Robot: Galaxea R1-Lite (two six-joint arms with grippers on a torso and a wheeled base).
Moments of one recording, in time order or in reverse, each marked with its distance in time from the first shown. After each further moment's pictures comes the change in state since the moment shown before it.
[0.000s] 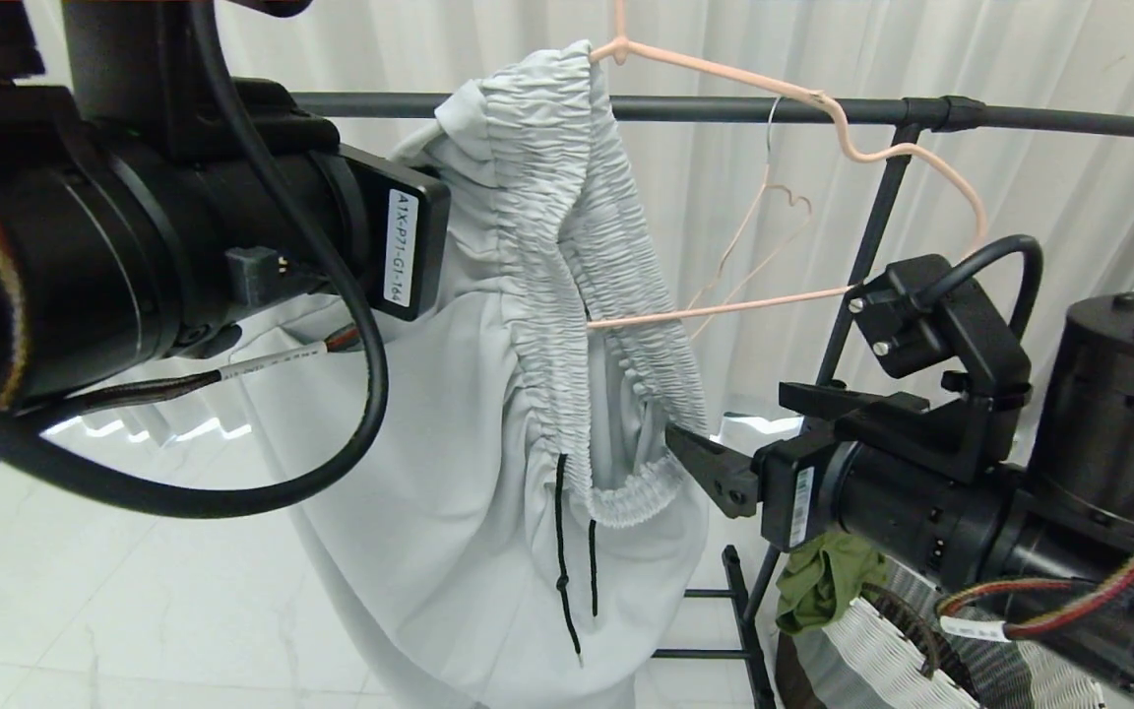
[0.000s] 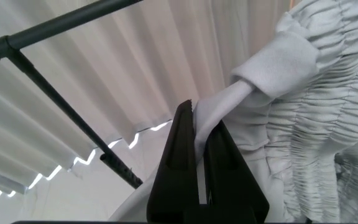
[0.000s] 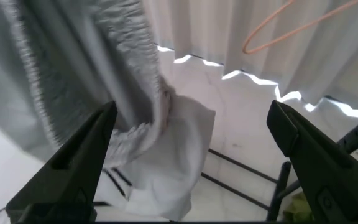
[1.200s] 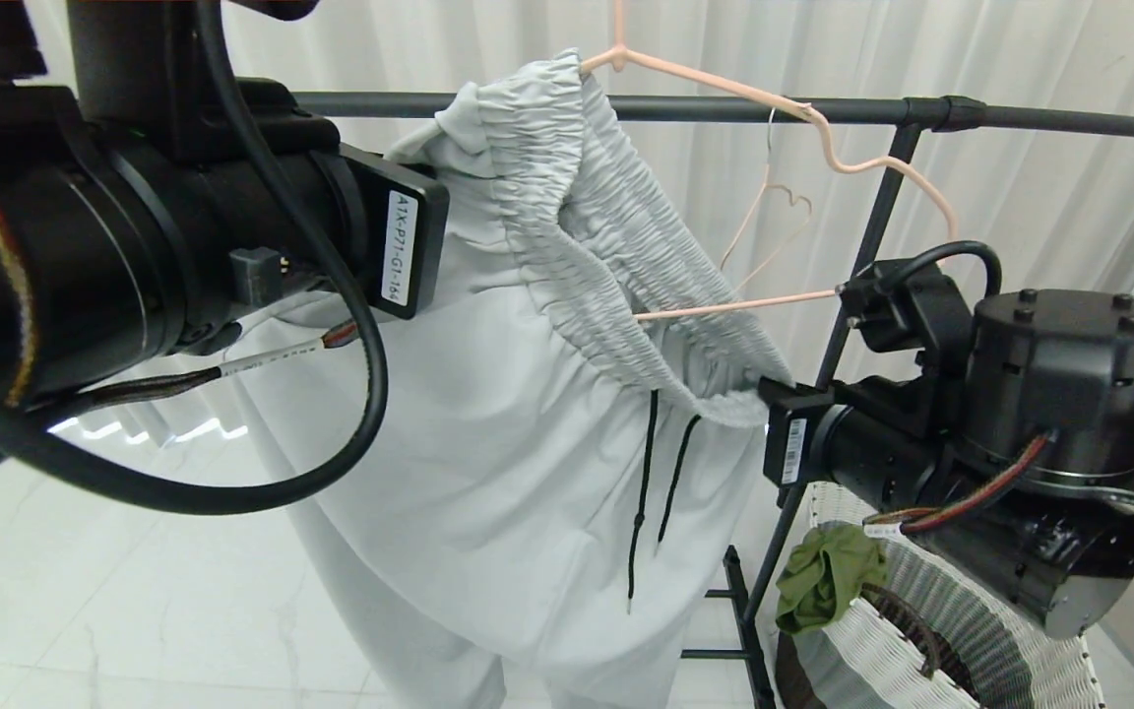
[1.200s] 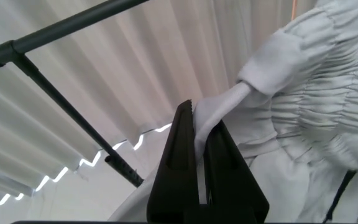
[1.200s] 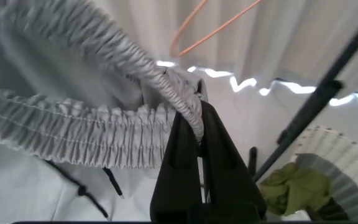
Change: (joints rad) left arm 0.007 0.000 0.009 -0.024 0.005 0.039; right arm -0.132 0.072 -0.014 -0.049 -0.113 0.027
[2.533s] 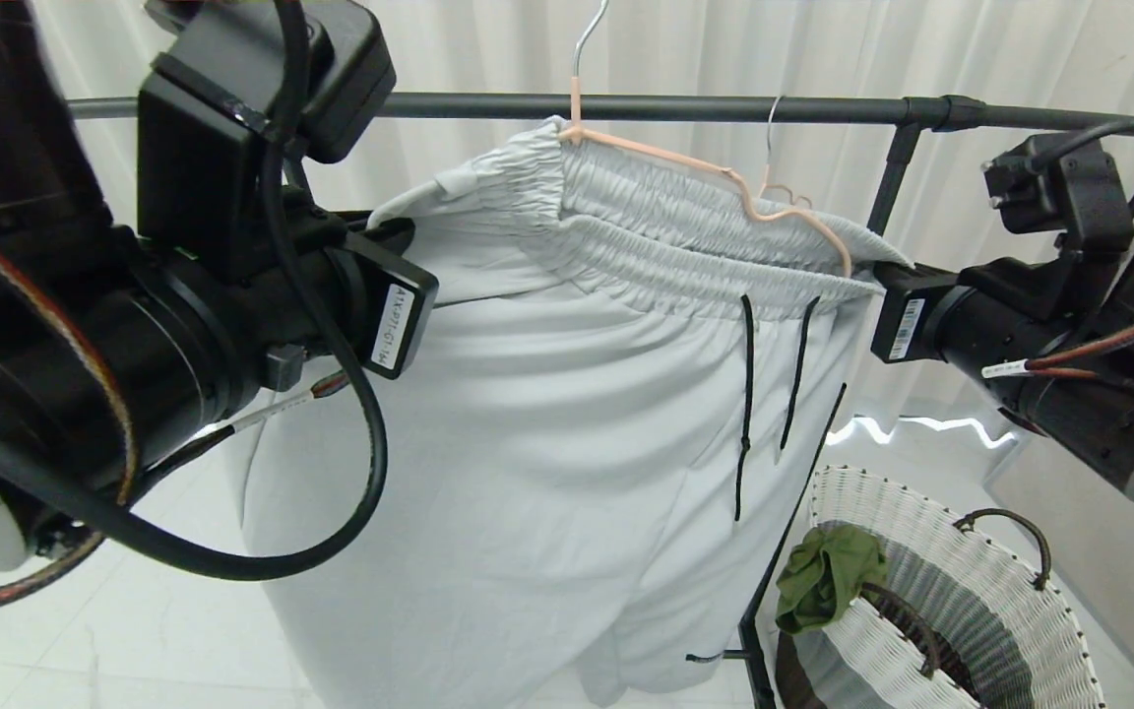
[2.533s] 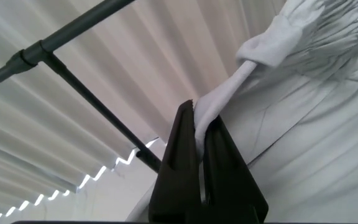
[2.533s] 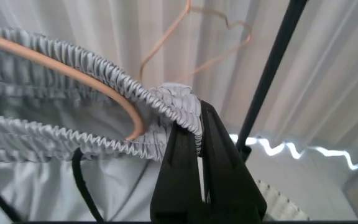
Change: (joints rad) left arm 0.061 -0.014 0.192 -0.194 0.021 0.154; right arm -0.258 -0.070 -0.030 -0.175 0.097 -0.249
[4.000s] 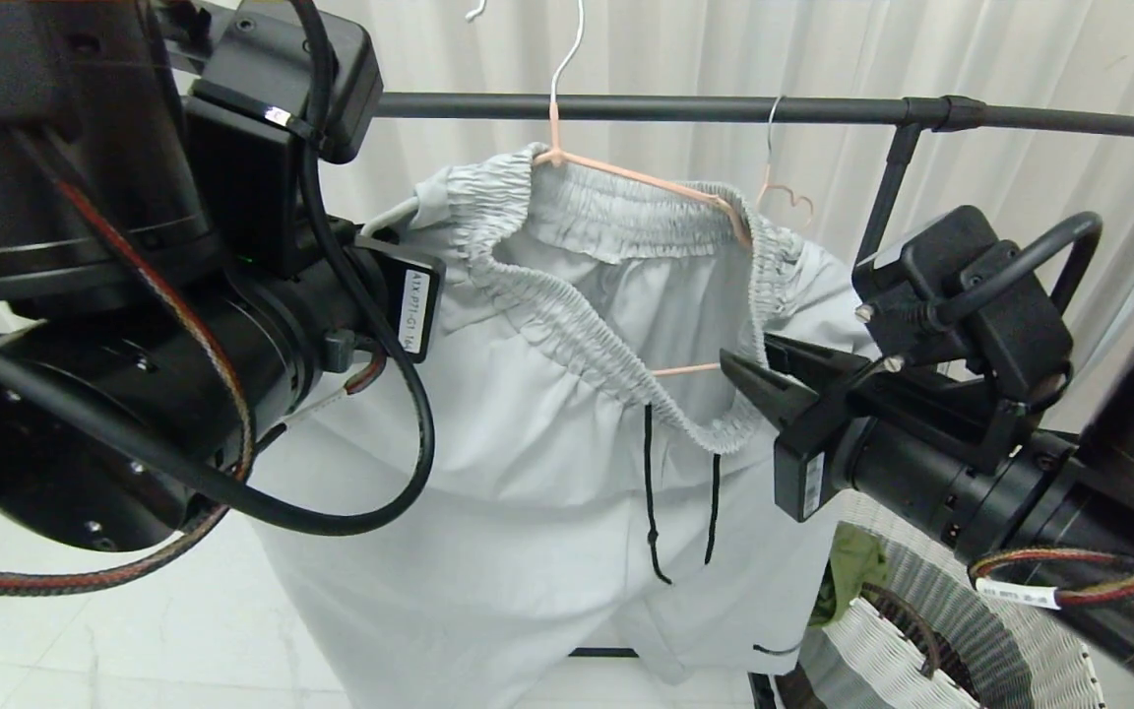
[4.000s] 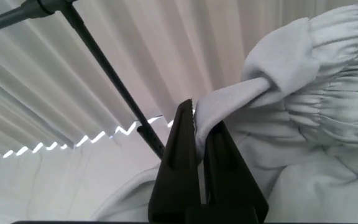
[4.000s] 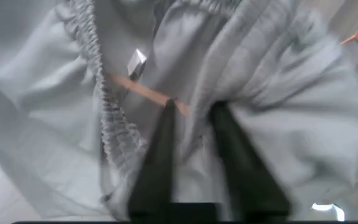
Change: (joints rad) left arm -0.007 0.061 -0.019 -0.023 0.181 -0.178; right arm 0.383 -0.014 0.085 0.001 0.049 -0.183
